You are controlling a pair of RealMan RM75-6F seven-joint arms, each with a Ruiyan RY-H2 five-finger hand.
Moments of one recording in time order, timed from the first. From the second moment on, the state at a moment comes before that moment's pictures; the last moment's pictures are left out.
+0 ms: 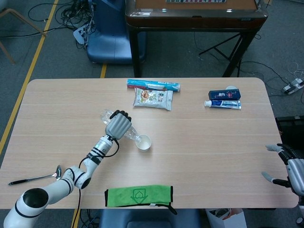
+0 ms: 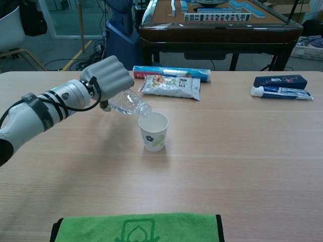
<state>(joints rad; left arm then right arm) -0.96 -1.91 -0.12 -0.71 1.39 1.01 0.77 0.03 -1.00 0.02 -1.59 -1.57 1.51 0.30</state>
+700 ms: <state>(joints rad) -0.94 -1.96 -0.12 -0.59 1.43 1.07 0.74 0.03 -1.00 0.02 -1.59 -1.57 1.51 0.30</state>
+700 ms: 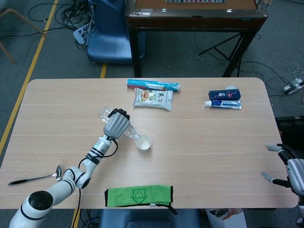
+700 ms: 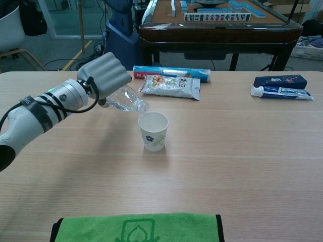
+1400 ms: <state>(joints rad) -0.92 -1.96 -0.12 -0.59 1.43 1.06 0.81 0.03 -1.01 0.02 -1.59 -1.56 1.50 0.31</state>
